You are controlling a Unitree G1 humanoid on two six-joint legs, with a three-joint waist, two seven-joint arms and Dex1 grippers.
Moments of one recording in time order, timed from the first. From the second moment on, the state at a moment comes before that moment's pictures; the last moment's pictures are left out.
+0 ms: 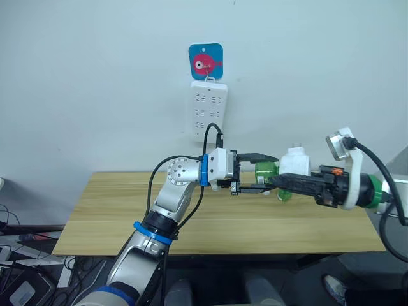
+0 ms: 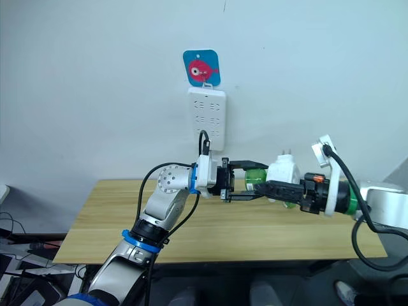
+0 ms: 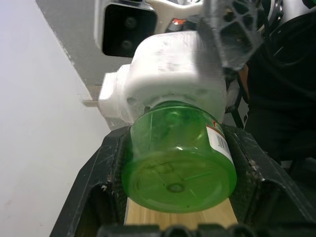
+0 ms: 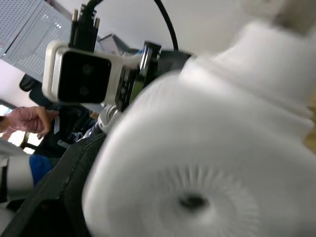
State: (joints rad) left arm -0.61 0.15 -0.27 0.20 -0.30 -0.23 -1.20; right arm -0.22 -1.08 -0.20 -0.37 1.94 1.10 0.21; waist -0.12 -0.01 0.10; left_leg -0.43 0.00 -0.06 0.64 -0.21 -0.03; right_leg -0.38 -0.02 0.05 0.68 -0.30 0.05
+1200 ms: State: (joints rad) left arm -0.60 0.07 -0.12 1.00 -0.02 -0.33 -0.50; right arm 0.11 -0.73 -0.25 -0.60 1.43 0.80 -0.11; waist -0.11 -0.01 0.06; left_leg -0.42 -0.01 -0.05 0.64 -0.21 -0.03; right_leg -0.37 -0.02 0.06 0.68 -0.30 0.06
